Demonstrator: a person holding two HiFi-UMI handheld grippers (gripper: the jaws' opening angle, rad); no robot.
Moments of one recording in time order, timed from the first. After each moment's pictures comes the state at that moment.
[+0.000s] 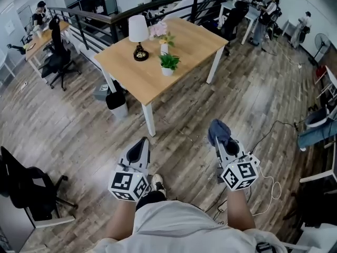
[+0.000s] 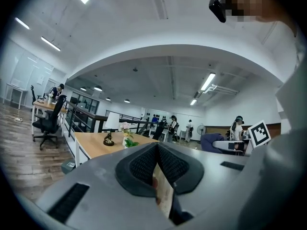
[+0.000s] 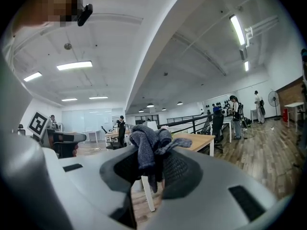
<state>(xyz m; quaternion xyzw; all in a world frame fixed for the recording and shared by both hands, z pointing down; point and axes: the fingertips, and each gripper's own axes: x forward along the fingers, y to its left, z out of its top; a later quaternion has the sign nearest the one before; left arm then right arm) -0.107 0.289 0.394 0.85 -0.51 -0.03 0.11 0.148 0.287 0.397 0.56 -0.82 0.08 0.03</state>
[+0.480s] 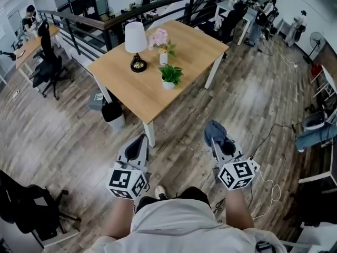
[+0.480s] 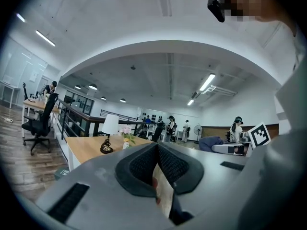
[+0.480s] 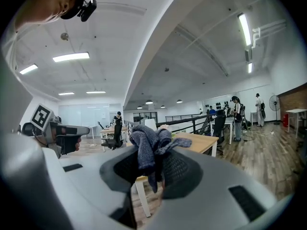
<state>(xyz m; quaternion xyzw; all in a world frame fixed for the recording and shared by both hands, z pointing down) -0.143 0.154 0.379 0.87 -0.49 -0.03 0.10 0.101 0.166 0.393 0.57 -0.82 0.07 0.06</state>
